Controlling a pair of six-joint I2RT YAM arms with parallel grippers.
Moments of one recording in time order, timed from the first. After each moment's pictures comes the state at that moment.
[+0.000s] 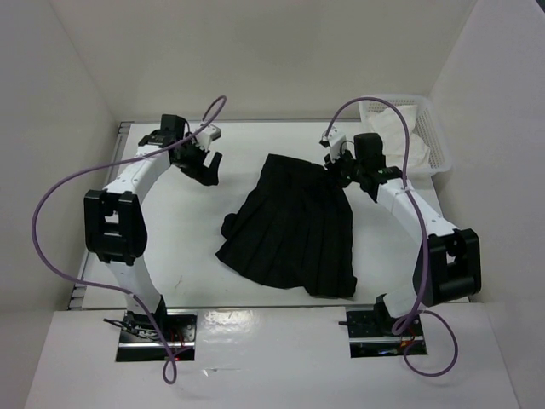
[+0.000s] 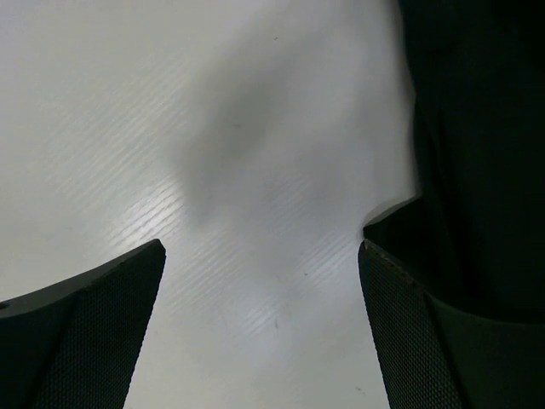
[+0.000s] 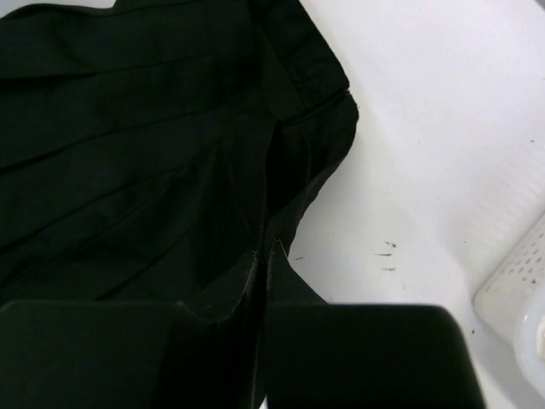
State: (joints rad) left arm -0.10 1.84 1.53 -0.70 0.37 0.42; right arm 0.21 1.46 1.10 -0.28 -0.34 -0.41
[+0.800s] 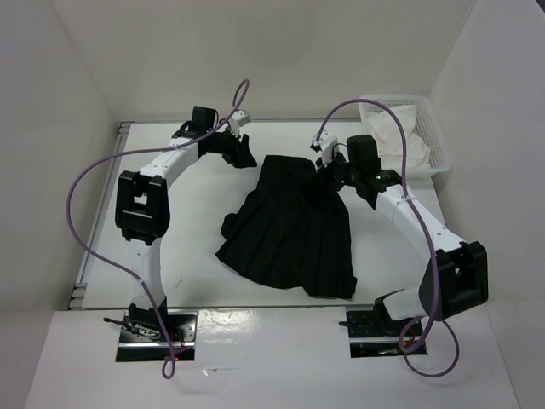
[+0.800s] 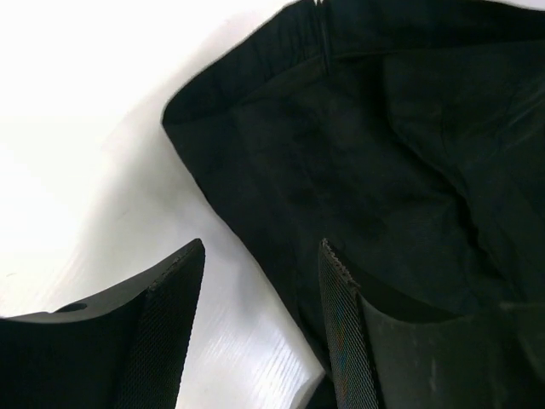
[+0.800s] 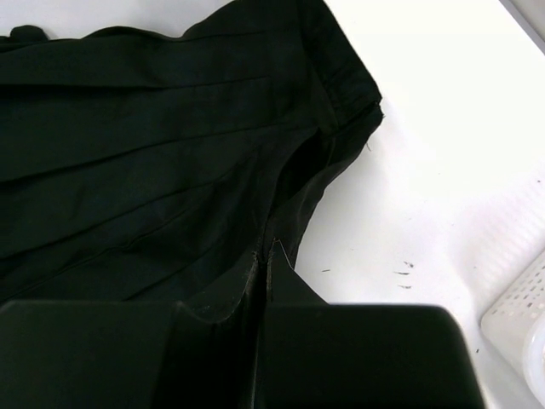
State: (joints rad) left arm -0.20 2.10 1.74 -0.39 0.82 0.24; right arm 0.31 1.38 1.10 -0.32 -0.34 -0.41
